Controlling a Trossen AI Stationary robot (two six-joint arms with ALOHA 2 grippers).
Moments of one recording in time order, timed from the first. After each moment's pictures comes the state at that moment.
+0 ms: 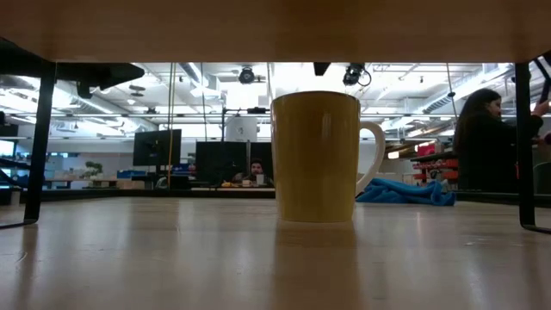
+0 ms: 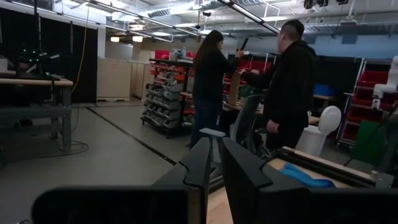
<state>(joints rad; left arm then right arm) 0.68 0.01 0.10 0.09 -0.12 -0.12 -0.02 2.03 2.09 -1.48 -0.18 0.14</state>
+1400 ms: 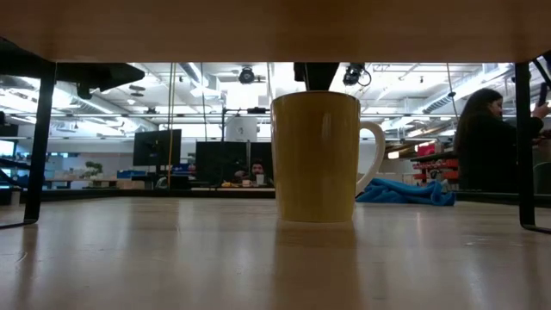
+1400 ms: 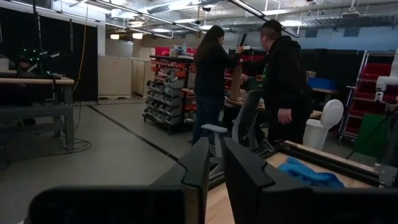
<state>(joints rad) 0.68 0.01 0.10 0.07 -0.12 -0.10 0.06 2.09 1.97 -1.36 -0.06 0.10</state>
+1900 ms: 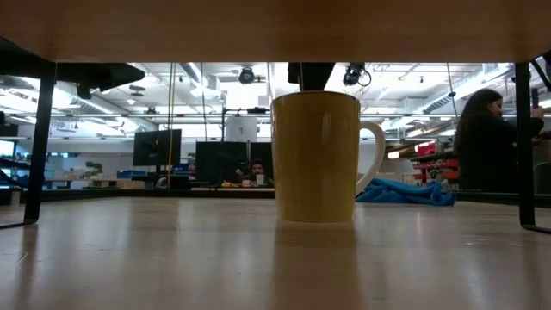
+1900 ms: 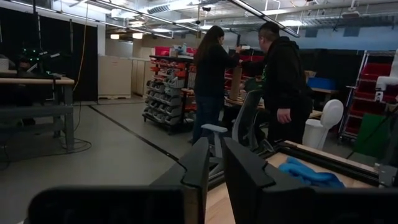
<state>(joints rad) 0.68 0.01 0.10 0.07 -0.12 -0.10 0.06 2.10 1.97 -1.33 -0.09 0.05</state>
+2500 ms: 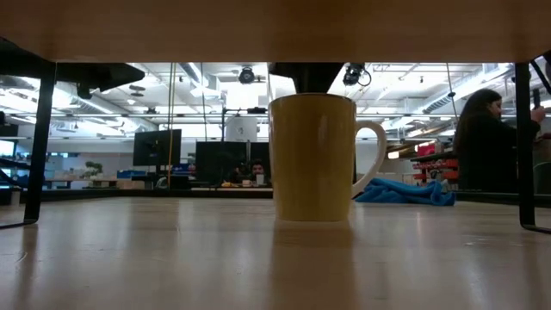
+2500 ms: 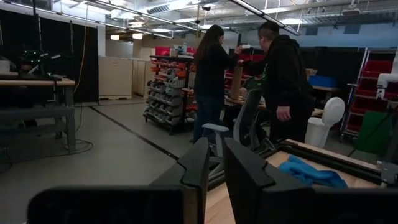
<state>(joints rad) 0.68 0.01 0.10 0.07 -0.12 -0.08 0.08 2.10 1.98 -1.34 0.06 -0.31</state>
